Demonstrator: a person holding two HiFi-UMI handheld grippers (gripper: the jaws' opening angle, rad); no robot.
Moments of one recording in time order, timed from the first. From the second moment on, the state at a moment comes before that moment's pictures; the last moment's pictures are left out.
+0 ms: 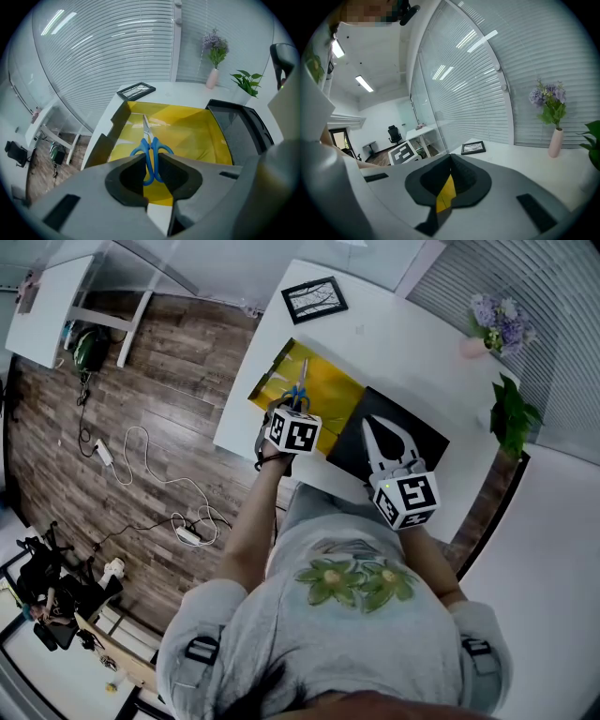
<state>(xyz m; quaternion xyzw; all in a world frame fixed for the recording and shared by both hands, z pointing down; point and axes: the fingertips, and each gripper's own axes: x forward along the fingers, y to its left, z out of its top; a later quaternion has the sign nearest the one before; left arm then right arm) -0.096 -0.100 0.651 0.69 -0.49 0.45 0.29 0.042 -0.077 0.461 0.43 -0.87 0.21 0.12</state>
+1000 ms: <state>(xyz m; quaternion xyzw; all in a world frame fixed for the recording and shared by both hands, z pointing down) -0.095 -0.094 0.626 0.70 -0.49 0.44 0.28 0.039 -0.067 0.453 0.43 -0.87 0.20 0.12</state>
